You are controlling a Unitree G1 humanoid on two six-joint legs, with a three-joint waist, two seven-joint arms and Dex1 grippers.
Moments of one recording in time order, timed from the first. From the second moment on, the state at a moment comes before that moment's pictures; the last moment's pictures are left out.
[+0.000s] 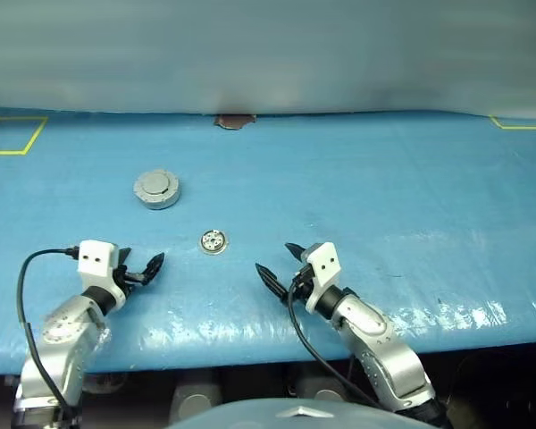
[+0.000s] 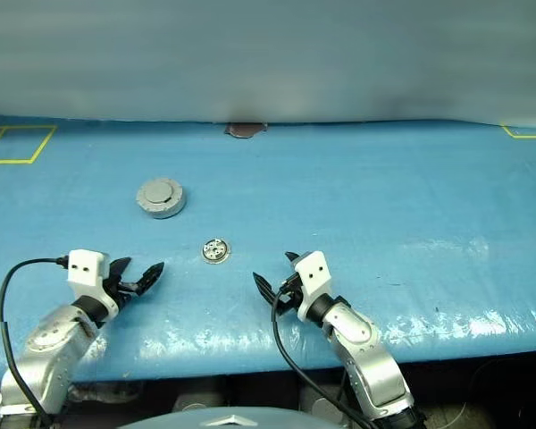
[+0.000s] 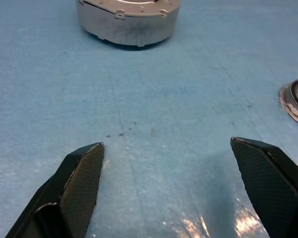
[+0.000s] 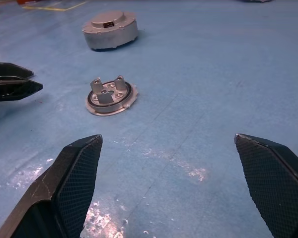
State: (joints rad) left arm 0.23 0.47 0.16 -0.17 -0.35 0.23 -0.40; right arm 0.13 -0.23 0.29 -0.29 0.19 0.22 0.39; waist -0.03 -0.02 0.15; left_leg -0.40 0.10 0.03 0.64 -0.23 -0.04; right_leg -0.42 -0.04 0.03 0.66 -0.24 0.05
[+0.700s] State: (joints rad) left arm 0.34 0.37 0.13 -0.19 -0.22 -0.14 -0.48; right arm 0.22 -0.24 0.21 -0.29 0.19 0.12 0.41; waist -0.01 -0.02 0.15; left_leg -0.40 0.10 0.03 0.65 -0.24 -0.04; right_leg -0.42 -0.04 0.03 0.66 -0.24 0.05
